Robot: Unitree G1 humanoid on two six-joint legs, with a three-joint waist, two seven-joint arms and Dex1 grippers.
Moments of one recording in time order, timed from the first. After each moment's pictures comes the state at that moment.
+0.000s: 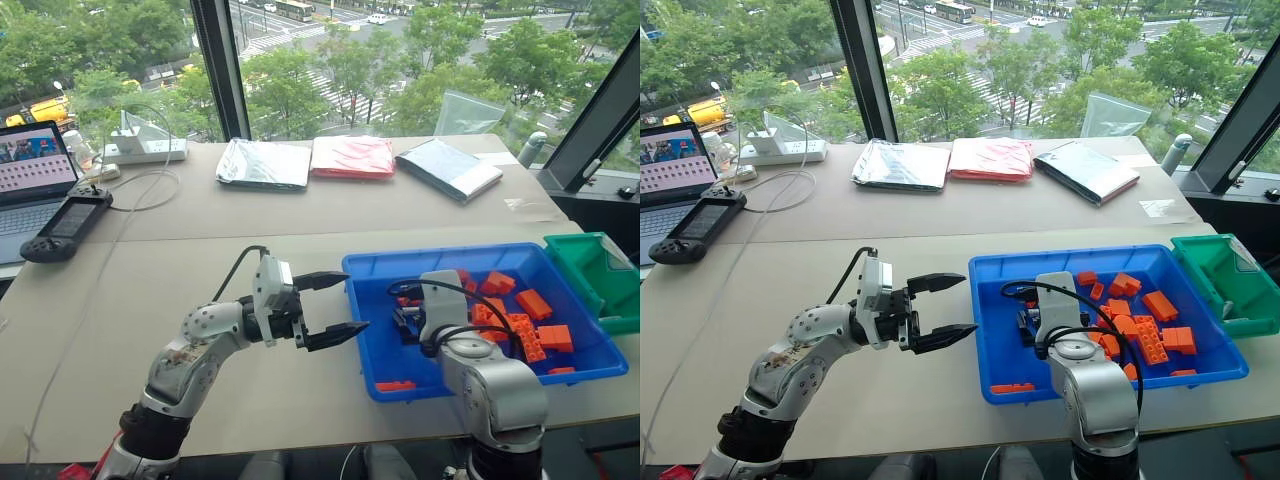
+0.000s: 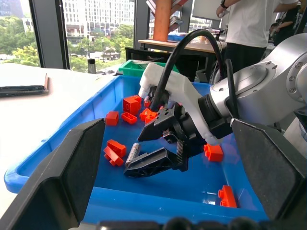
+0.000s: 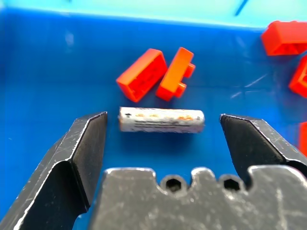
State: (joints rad) left arm -0.30 0.41 -0.16 -0.33 -0.55 0.35 -0.93; right arm -0.27 -0.05 -0.01 -0.66 0.02 1.42 -0.07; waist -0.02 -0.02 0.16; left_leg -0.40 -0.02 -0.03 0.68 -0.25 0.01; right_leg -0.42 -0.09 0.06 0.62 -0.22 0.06
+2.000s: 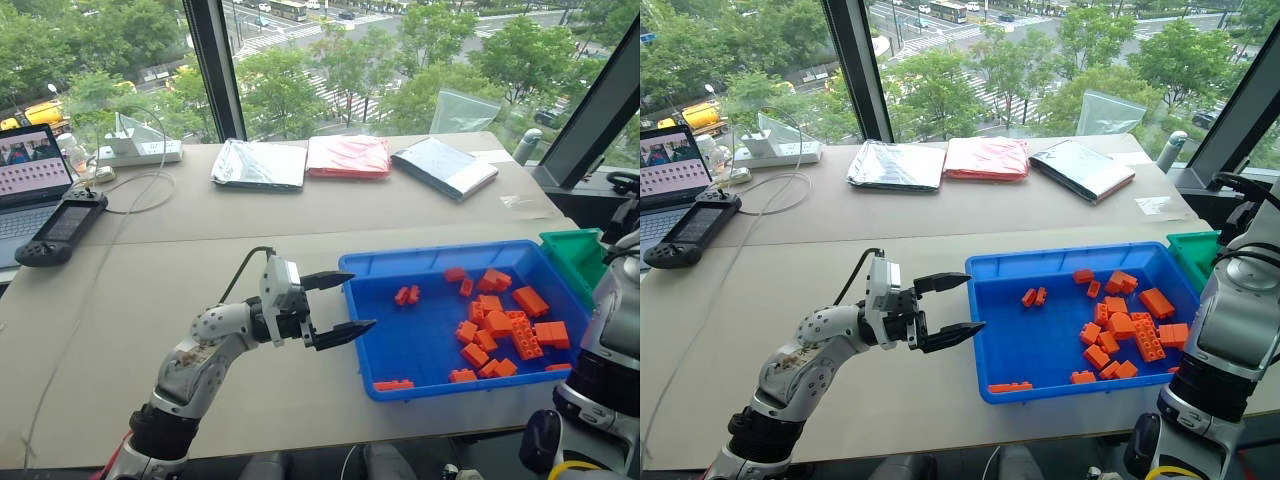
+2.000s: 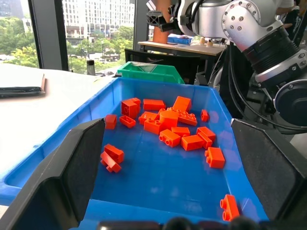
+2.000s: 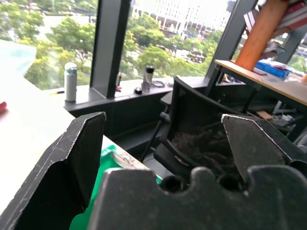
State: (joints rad) left arm -0.31 0.36 -0.18 -0.32 -0.53 0.35 -0.91; right arm -0.54 -0.56 -0.48 -0.39 0.10 0.88 0.10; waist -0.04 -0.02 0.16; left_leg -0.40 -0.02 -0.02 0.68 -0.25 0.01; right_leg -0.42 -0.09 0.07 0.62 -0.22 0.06
